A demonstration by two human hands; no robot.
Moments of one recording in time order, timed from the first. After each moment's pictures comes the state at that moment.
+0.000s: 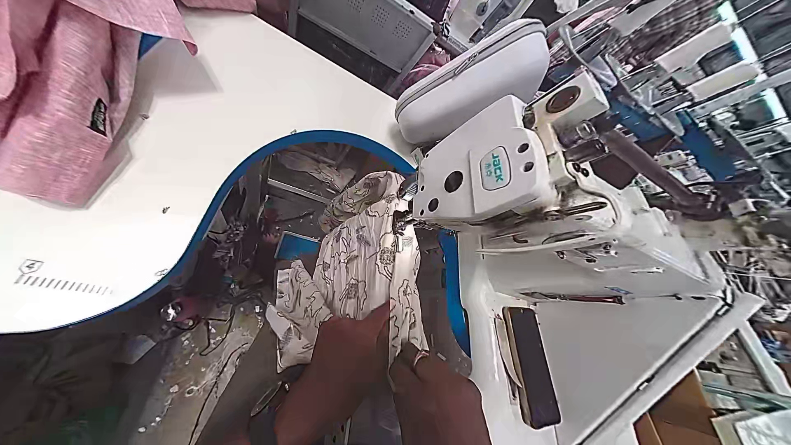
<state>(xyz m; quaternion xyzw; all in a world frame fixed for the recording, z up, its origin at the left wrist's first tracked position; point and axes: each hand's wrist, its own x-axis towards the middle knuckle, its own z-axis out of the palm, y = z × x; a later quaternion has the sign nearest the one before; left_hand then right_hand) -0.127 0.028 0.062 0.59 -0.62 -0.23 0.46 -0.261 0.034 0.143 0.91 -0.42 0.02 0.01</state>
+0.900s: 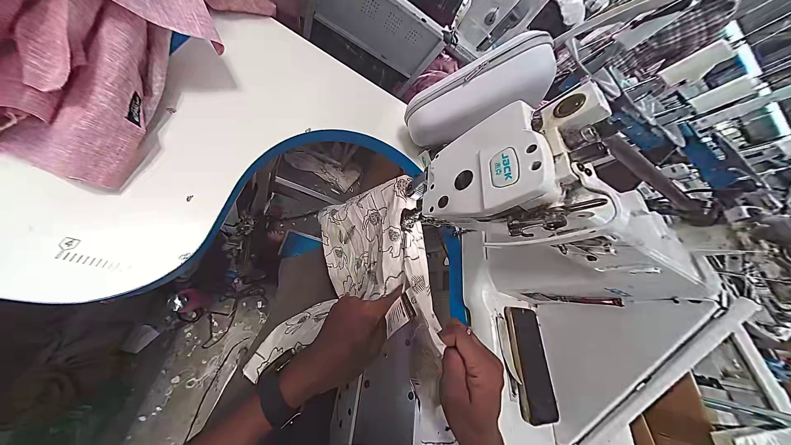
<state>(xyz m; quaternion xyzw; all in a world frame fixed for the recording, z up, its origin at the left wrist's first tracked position) -0.099 0.017 0.062 0.47 -0.66 -0.40 0.42 -0.287 0.011 0.113 0.82 -0.47 0.31 -0.06</state>
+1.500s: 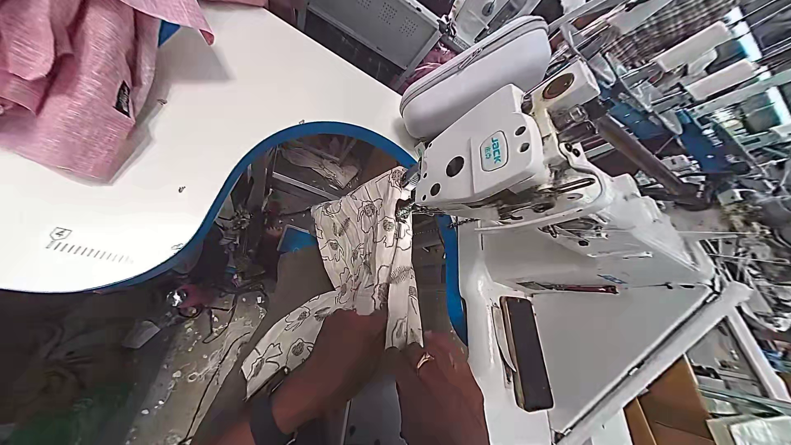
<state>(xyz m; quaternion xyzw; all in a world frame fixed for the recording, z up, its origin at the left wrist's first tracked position) -0.112 0.041 0.067 0.50 -0.67 -0.41 0.36 -0.275 0.048 0.127 0.91 -0.39 0.09 0.09</state>
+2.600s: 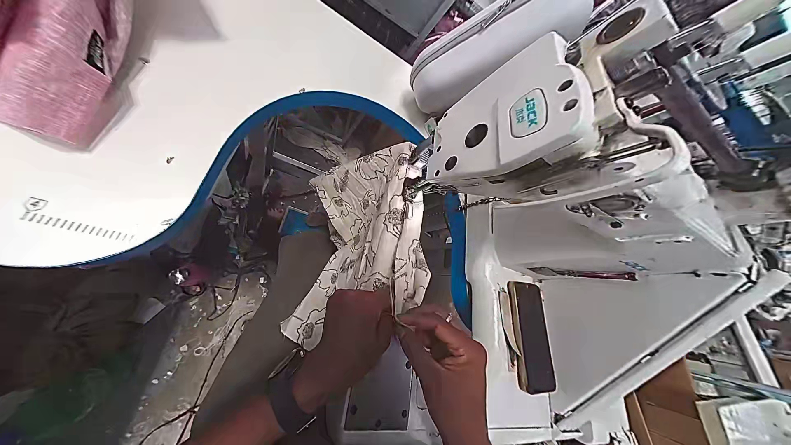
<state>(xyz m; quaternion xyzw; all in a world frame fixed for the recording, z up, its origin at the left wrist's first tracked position) -0.139 0.042 0.051 0.56 -0.60 -0.26 0.50 -0.271 0.043 0.103 0.69 -0.50 0.40 -0.35</state>
